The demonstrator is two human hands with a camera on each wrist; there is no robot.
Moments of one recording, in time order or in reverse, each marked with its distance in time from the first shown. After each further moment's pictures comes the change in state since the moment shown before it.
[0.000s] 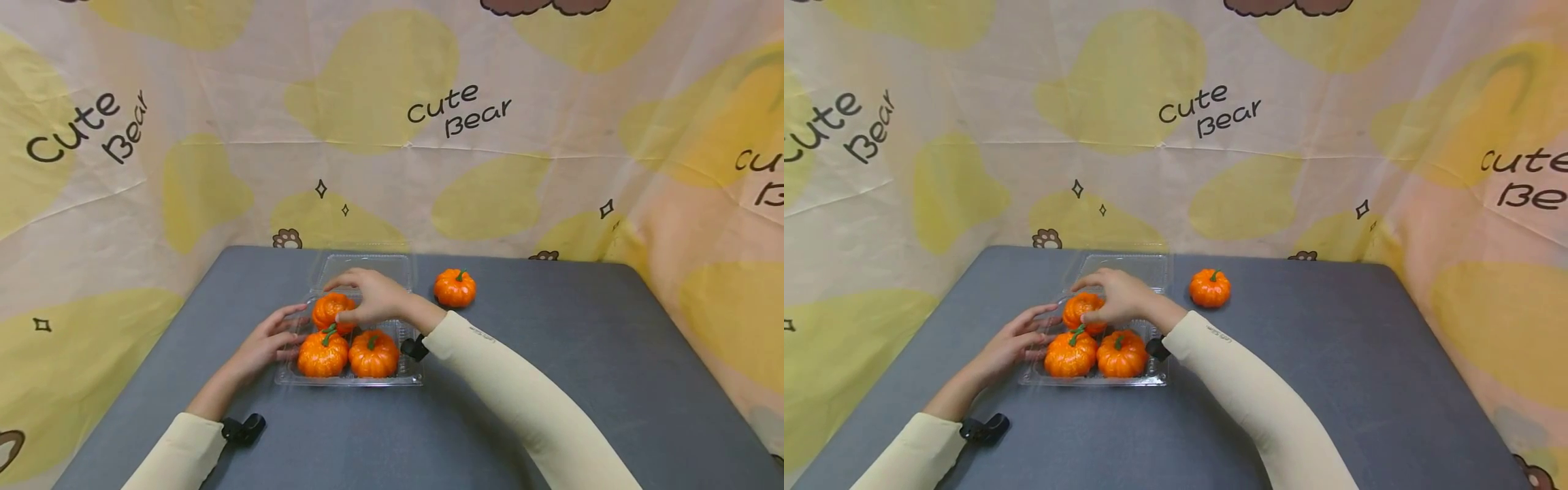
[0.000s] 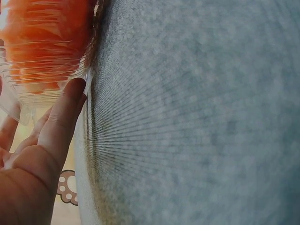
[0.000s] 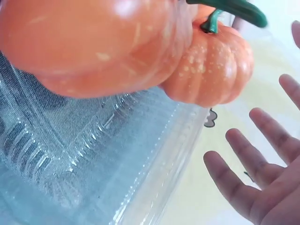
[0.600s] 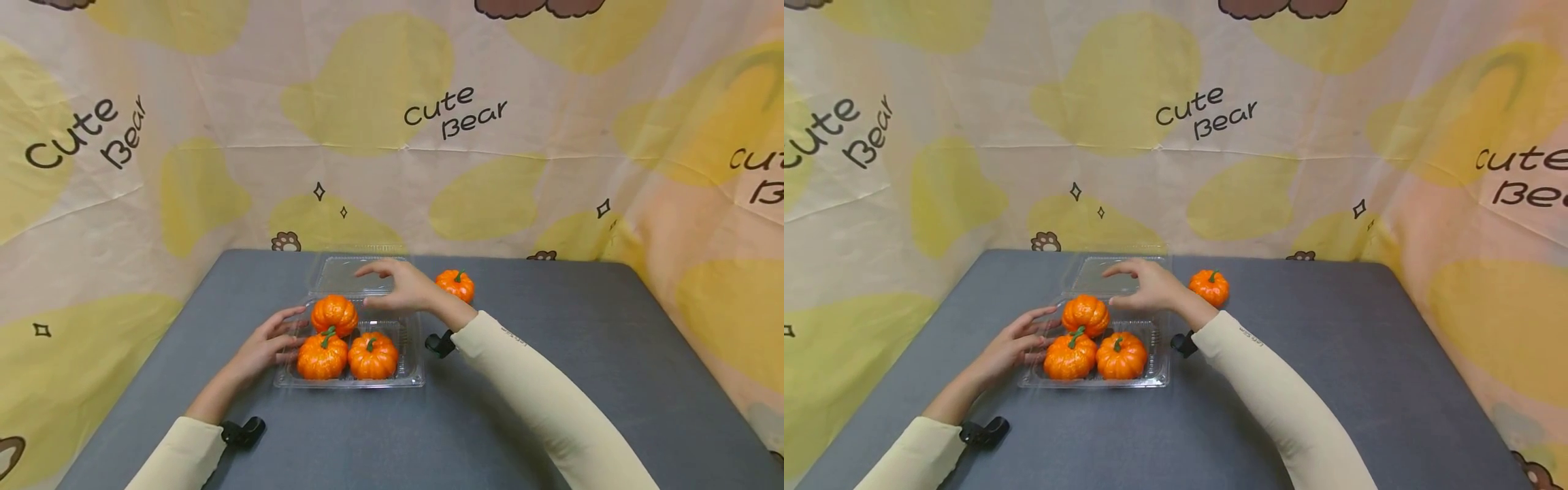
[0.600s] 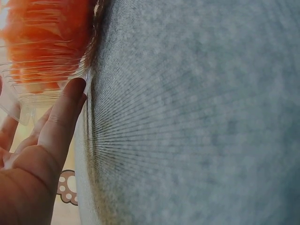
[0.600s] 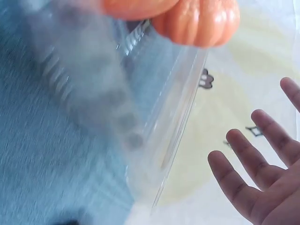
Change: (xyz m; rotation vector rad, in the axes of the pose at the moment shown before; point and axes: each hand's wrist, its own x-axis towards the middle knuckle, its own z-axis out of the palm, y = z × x) left_hand -0.001 0.000 0.001 0.015 -0.006 0.011; right_hand -0.032 0.032 -0.024 0.066 0.178 -0.002
